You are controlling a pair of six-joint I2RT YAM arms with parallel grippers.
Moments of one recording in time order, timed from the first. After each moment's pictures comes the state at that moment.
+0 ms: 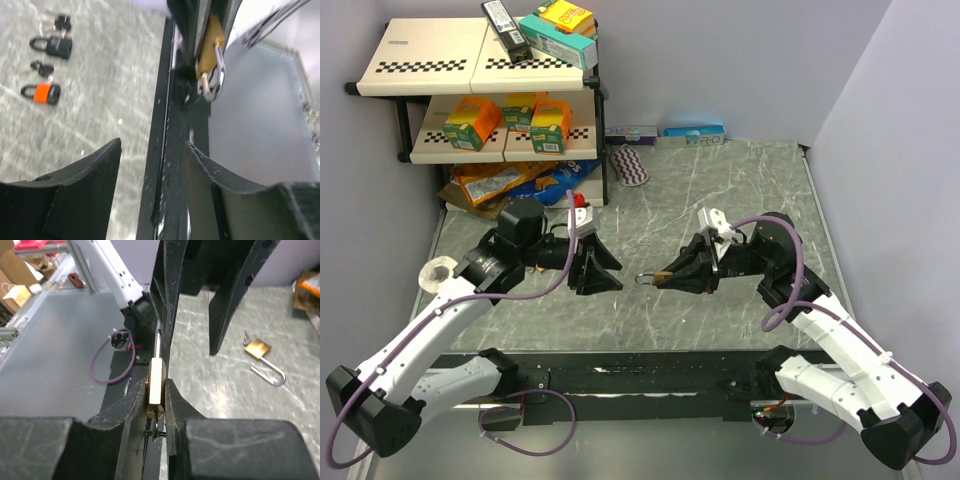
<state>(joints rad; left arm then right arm) -0.58 0.99 0.99 -0.39 0.94 0.01 0.57 0.85 0.84 -0.03 -1.07 0.05</state>
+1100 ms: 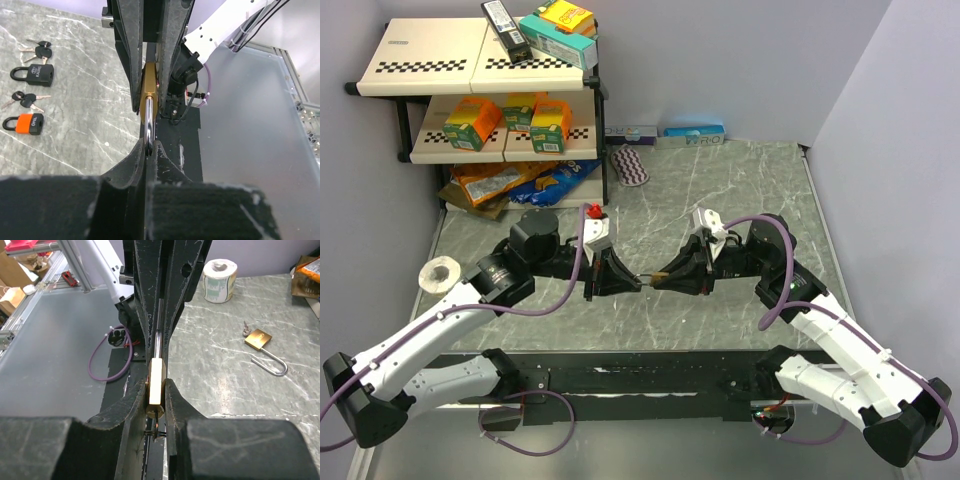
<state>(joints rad) -0.79 0.98 0.97 -0.21 0.81 -0.09 0.61 0.86 0.83 -0.04 -1.00 0.06</state>
